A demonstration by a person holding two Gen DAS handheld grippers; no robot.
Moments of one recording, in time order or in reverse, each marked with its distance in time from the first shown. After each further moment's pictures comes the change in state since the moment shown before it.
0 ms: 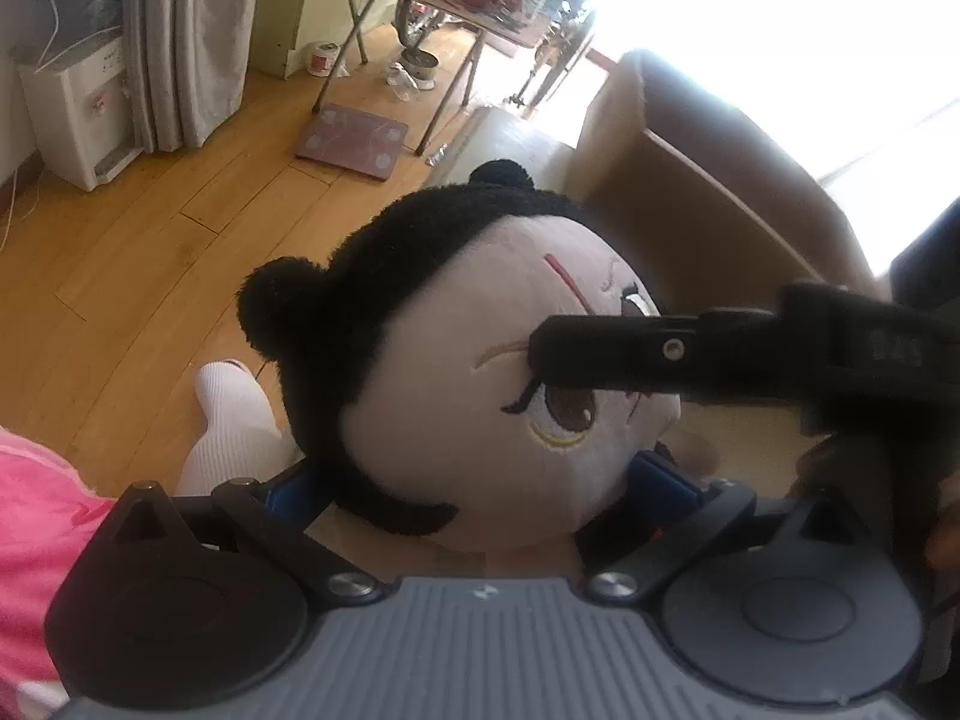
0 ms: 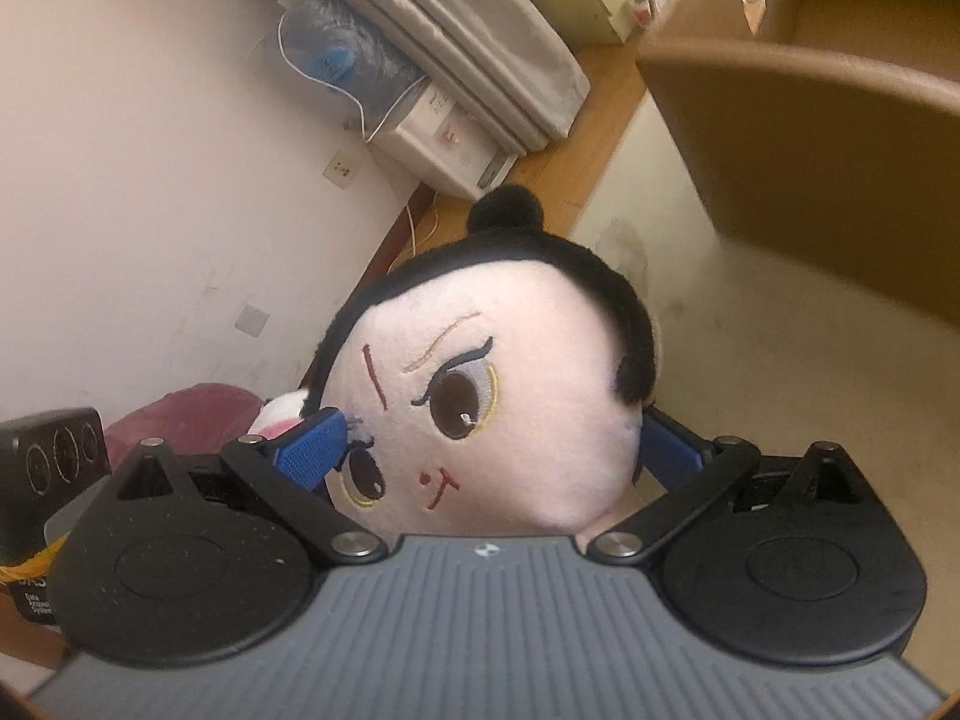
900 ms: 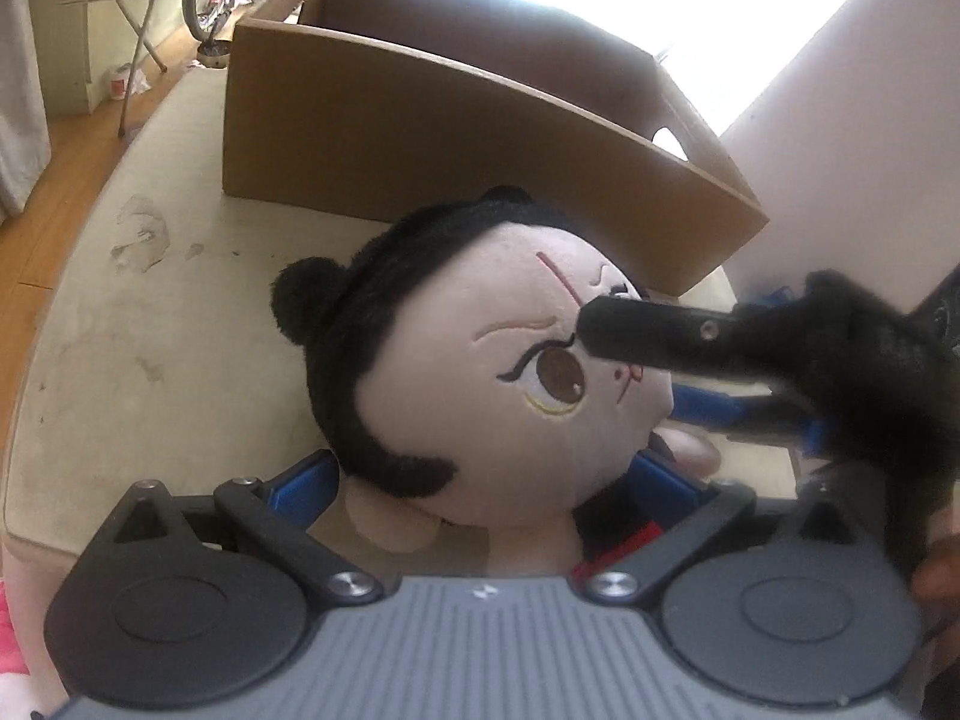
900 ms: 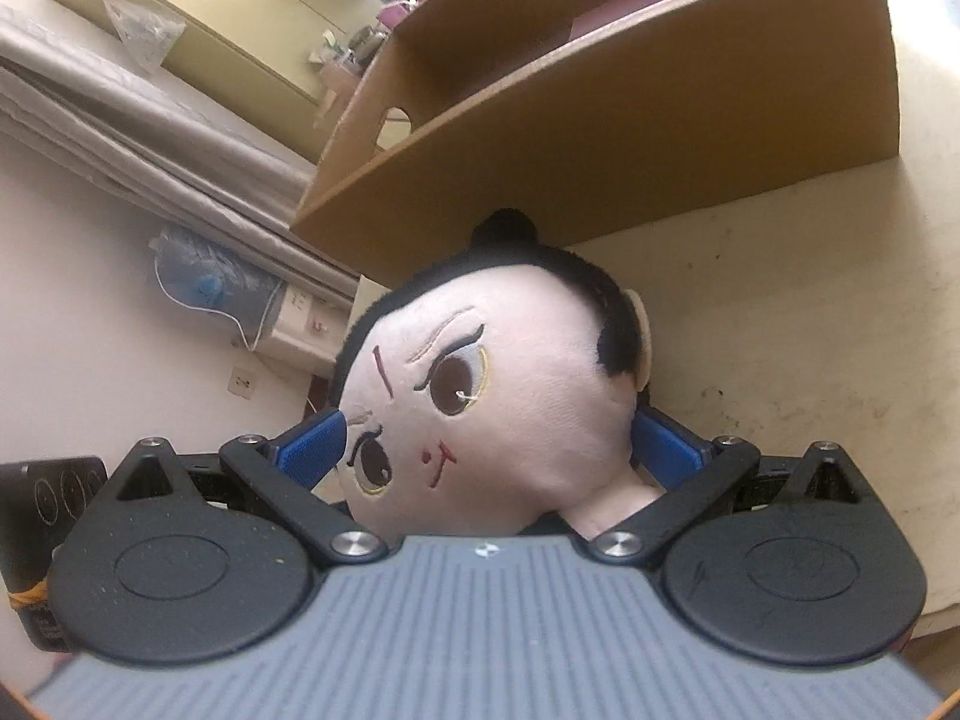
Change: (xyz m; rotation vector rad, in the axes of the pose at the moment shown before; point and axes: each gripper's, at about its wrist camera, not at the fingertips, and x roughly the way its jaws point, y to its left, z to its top) left arm 0.039 -0.115 -0.041 0.290 0.100 -0.192; right arm -0.133 -0.103 -0.134 0.369 -0.392 -0.158
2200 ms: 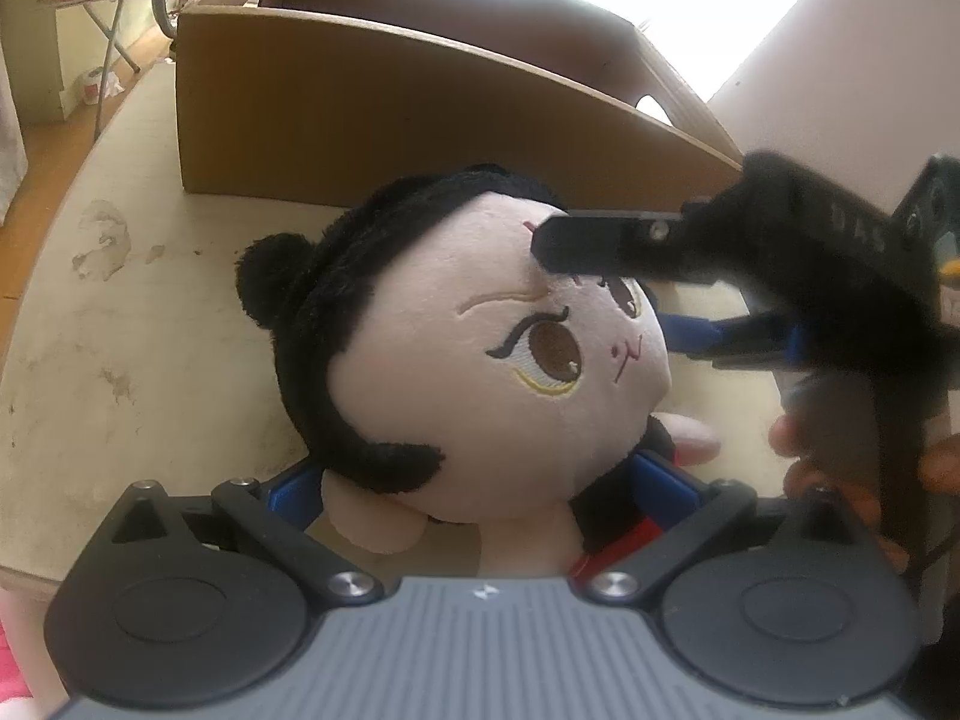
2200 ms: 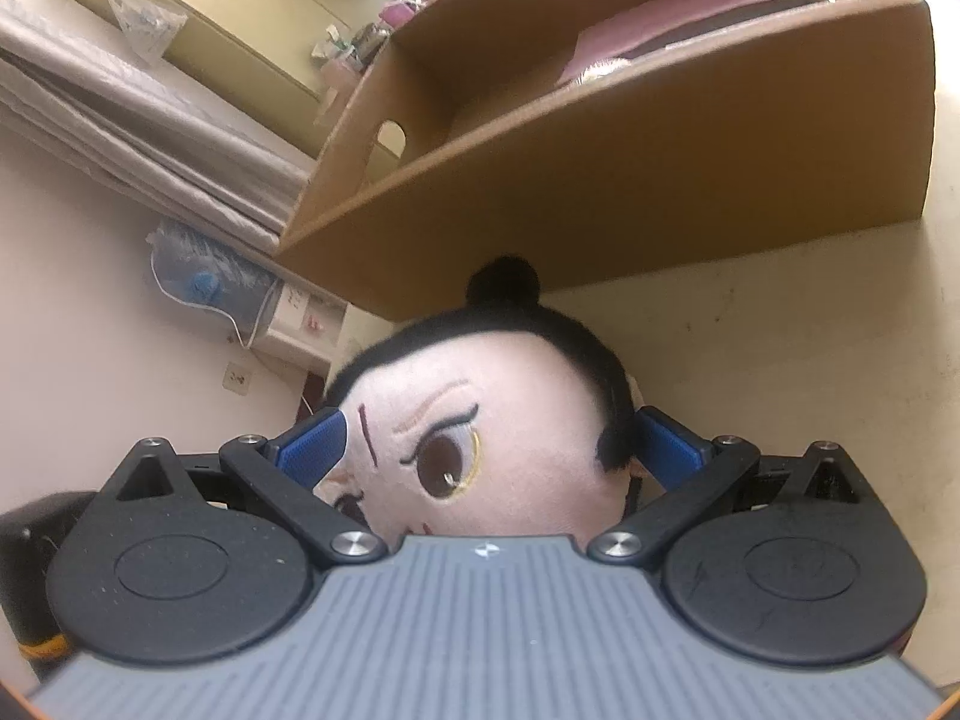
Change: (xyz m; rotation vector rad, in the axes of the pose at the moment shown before) left arm 0.012 -0.010 0.014 0.053 0.042 -0.008; right arm 0.027 0.002 0.034 -0.030 0.027 -0.013
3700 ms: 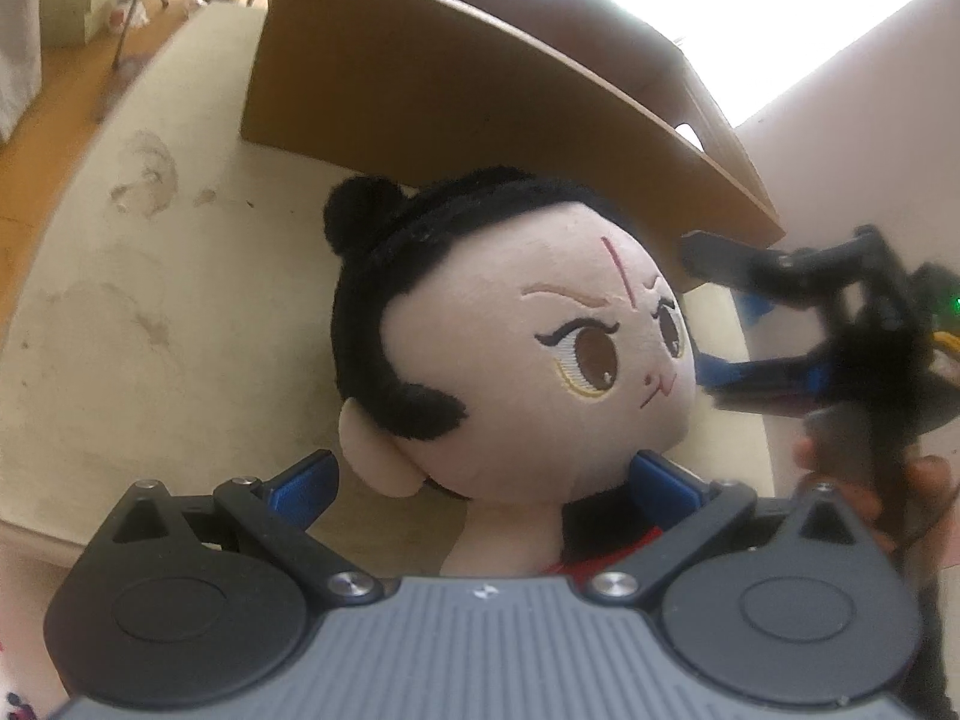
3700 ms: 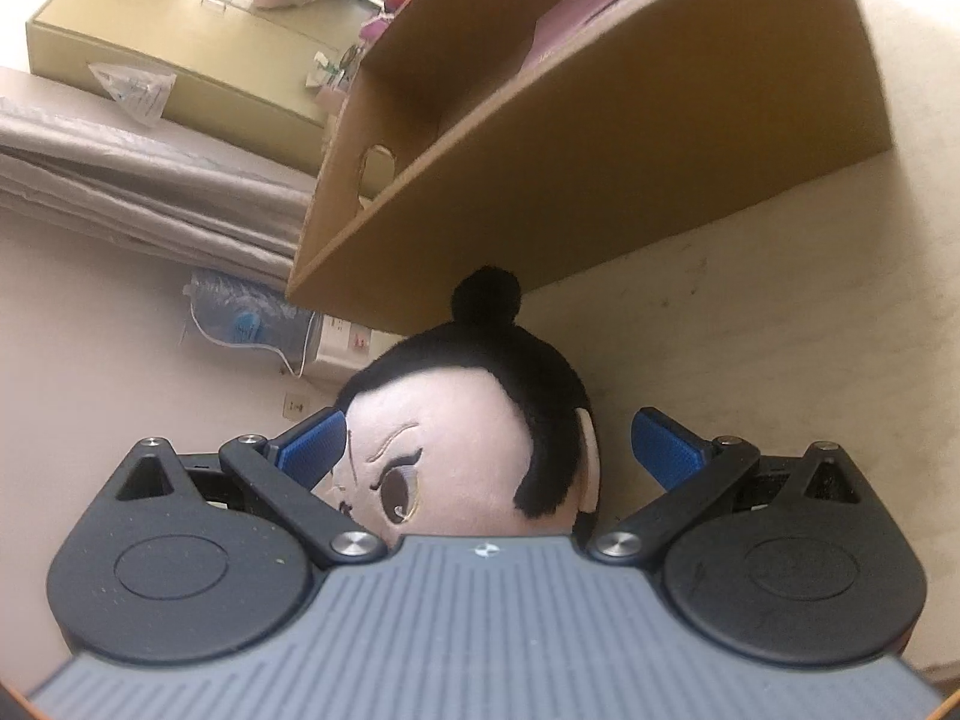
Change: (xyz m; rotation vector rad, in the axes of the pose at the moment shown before) left arm 0.006 0.036 -0.005 -0.147 0.039 -0.086; right arm -0.004 -0.040 0.009 0.177 0.026 0.125
